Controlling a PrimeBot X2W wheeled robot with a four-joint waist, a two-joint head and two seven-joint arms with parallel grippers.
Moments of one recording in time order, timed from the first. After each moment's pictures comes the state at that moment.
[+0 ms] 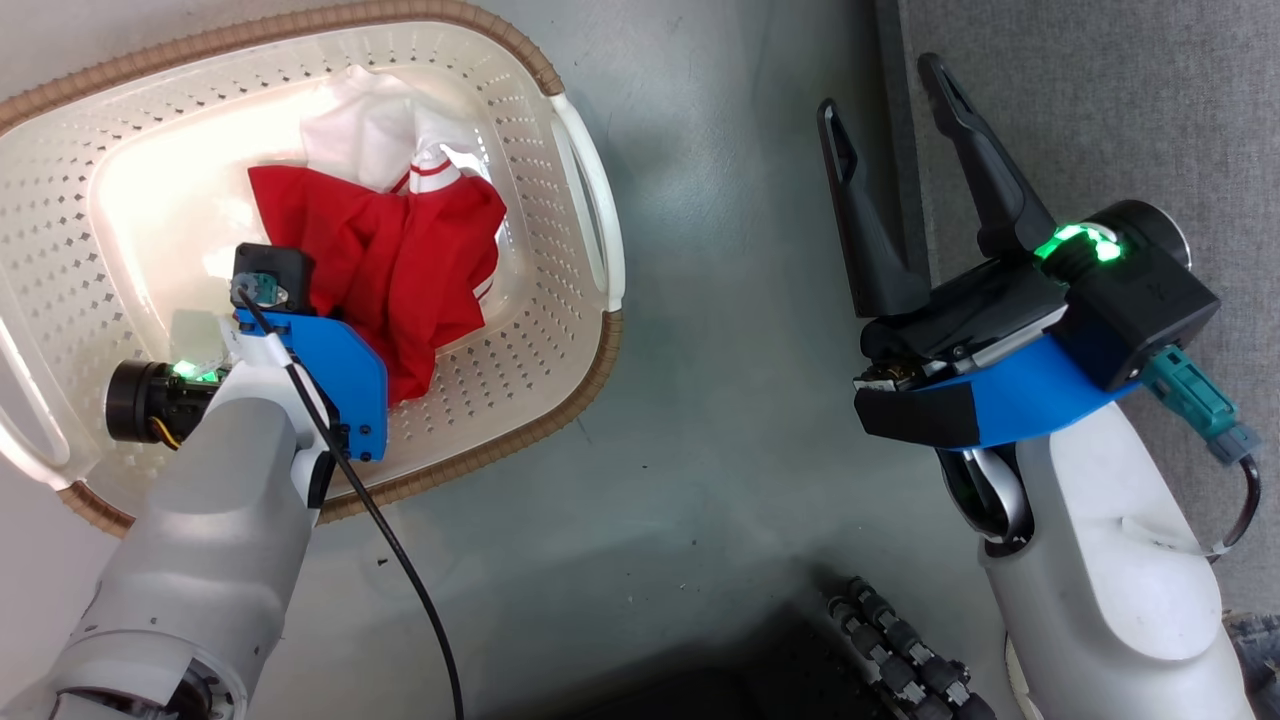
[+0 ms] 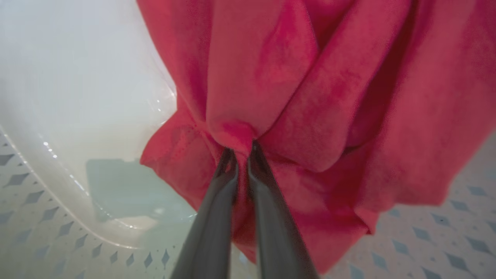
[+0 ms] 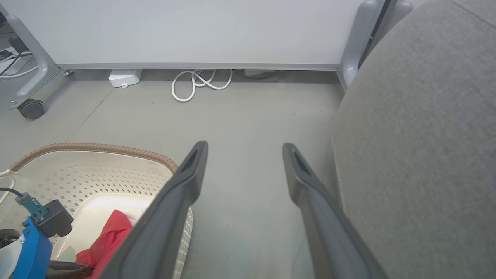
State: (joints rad) left arm -0.94 0.18 -0.69 1.28 -0.60 -0.03 0.01; right arm -0.57 -0.05 0.22 0.09 0.13 0.13 -0.24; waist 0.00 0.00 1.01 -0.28
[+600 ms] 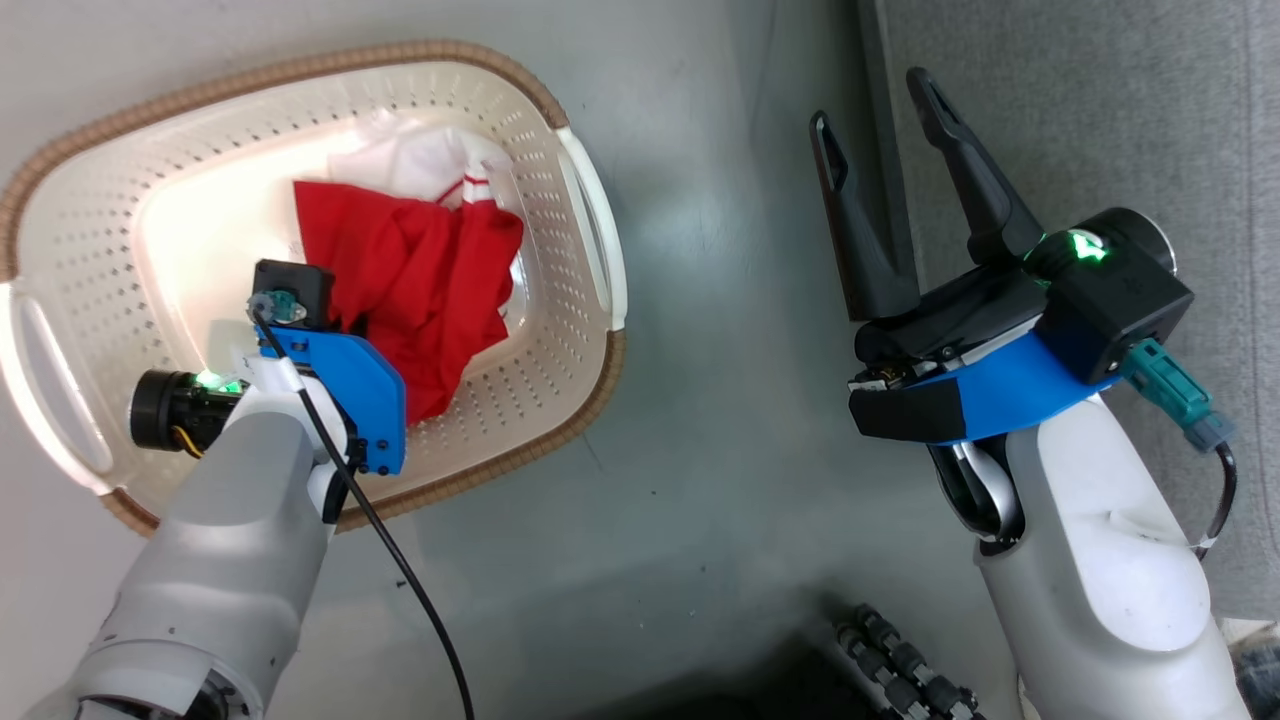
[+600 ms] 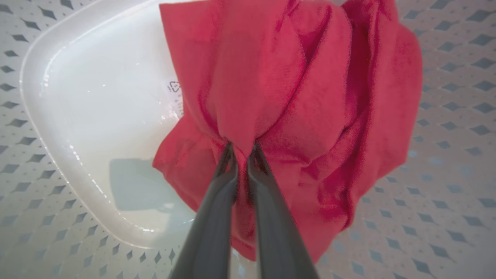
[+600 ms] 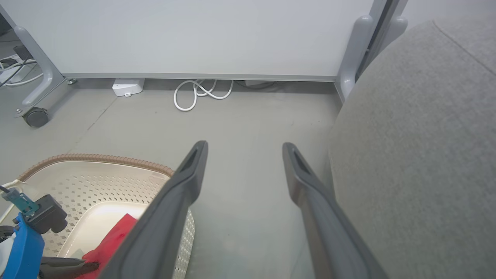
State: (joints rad) left arm -0.93 0.17 -0.70 1.29 -0.61 -0.07 -0.05; right arm -0.58 -0.05 0.23 0.14 0.13 0.13 -0.24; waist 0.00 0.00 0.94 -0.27
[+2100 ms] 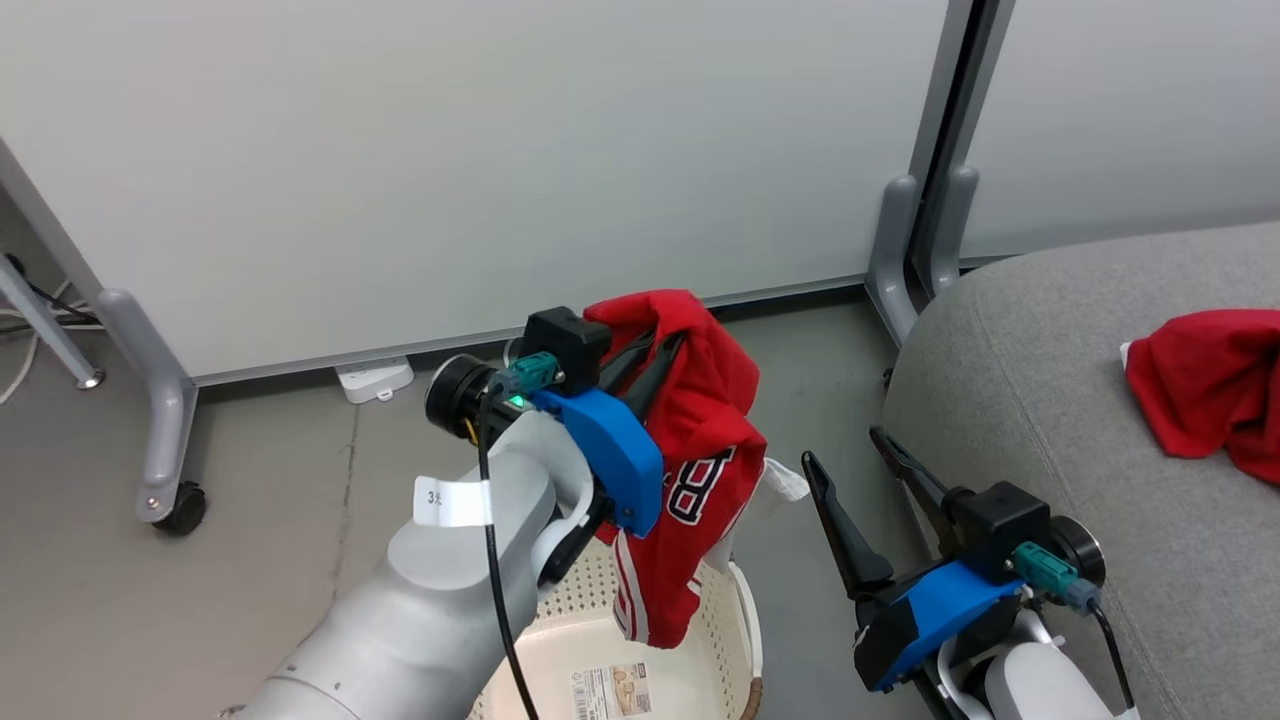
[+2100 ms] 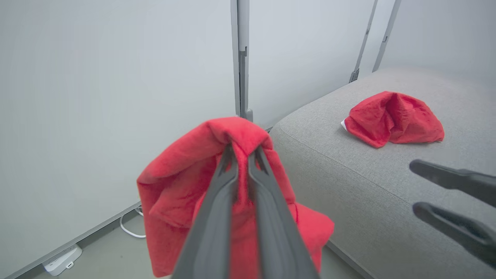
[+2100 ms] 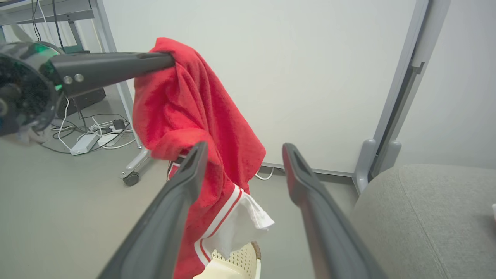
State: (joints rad) left arm -0.81 0.05 -0.98 0.89 -0.80 -0.13 -0.22; right arm -0.20 -0.05 0.21 0.27 0.12 0.13 -0.10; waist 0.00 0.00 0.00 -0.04
